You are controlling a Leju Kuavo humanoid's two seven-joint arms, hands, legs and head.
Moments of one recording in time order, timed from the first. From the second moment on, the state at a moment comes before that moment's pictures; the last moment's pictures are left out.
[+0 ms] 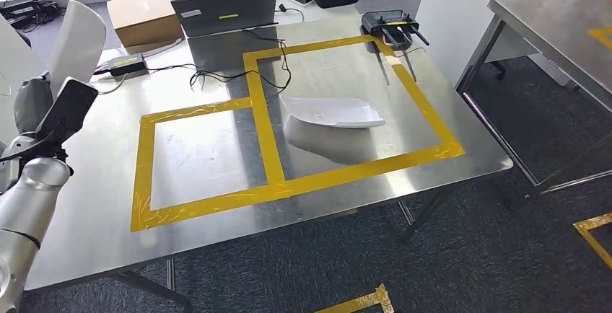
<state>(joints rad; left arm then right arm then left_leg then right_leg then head) -0.96 0.14 -0.24 -0.41 -0.58 0.39 -0.42 -0.04 0.08 -0.94 -0.17 1.07 0.05 -0.05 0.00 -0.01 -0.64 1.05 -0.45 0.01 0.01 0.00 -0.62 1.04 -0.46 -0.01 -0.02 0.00</state>
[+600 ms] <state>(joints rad) -0.86 -0.05 -0.44 -0.33 -0.67 0.25 -0.49 -0.05 0.09 -0.93 -0.17 1.09 0.06 -0.02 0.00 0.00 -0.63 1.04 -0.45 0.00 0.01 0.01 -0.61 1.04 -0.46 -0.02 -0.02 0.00</state>
